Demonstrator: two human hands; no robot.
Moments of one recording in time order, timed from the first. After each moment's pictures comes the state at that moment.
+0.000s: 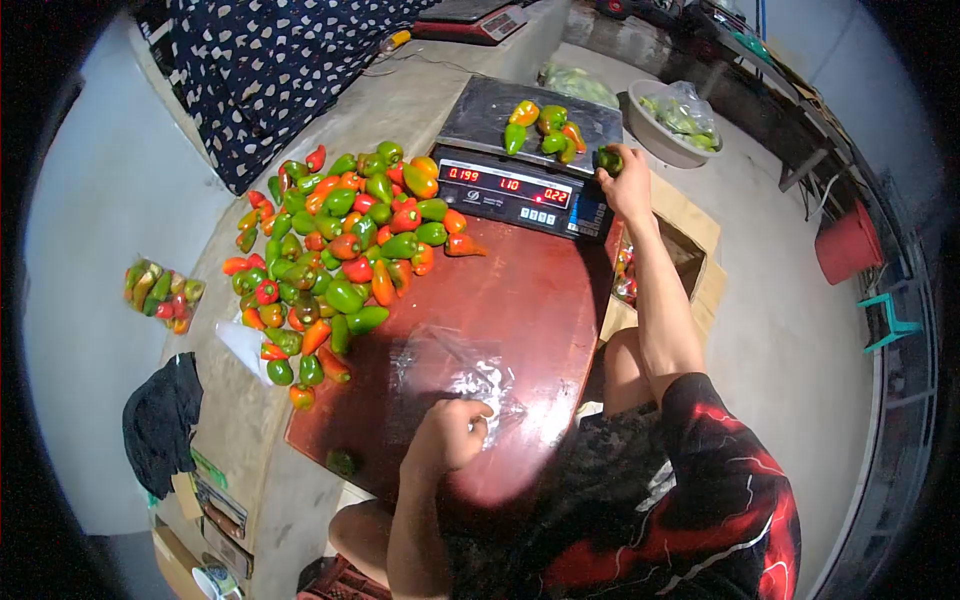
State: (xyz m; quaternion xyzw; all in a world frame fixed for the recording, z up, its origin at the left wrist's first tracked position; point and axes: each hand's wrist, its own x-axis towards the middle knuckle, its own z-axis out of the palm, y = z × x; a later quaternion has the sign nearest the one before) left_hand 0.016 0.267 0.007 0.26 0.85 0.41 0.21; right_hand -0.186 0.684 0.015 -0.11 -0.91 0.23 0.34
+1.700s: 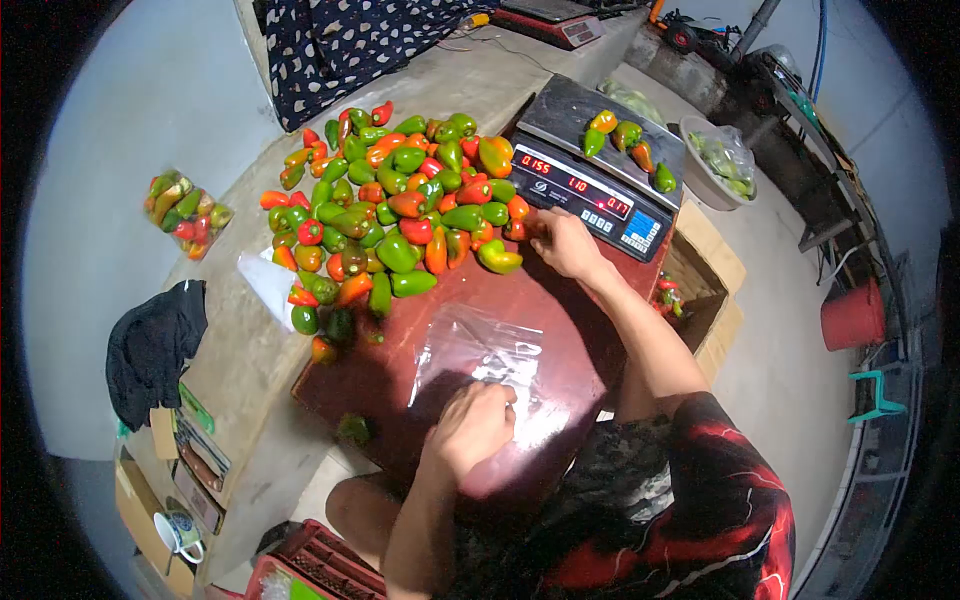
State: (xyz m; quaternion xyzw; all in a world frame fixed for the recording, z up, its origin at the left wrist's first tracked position) left_hand 0.021 0.253 0.031 0.18 0.89 0.34 0.26; right_hand -0.171 0.495 -0.014 0.16 -0.95 0.26 0.07
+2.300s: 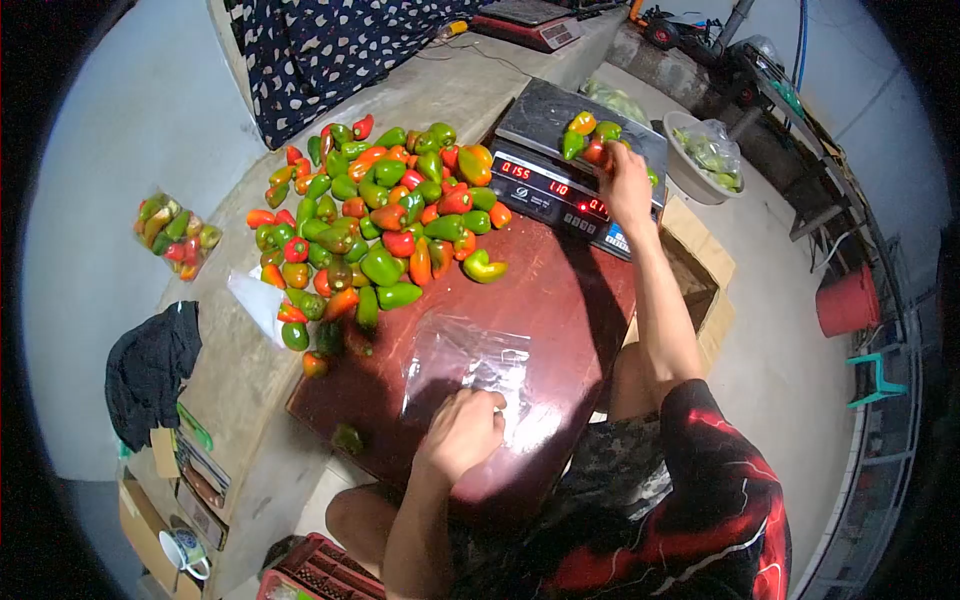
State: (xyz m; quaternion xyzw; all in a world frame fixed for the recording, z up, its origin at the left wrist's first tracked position) left_hand 0.019 0.256 0.034 0.19 0.89 0.33 0.25; right_hand -0.211 0.593 0.040 0.02 -0.93 0.11 0.35
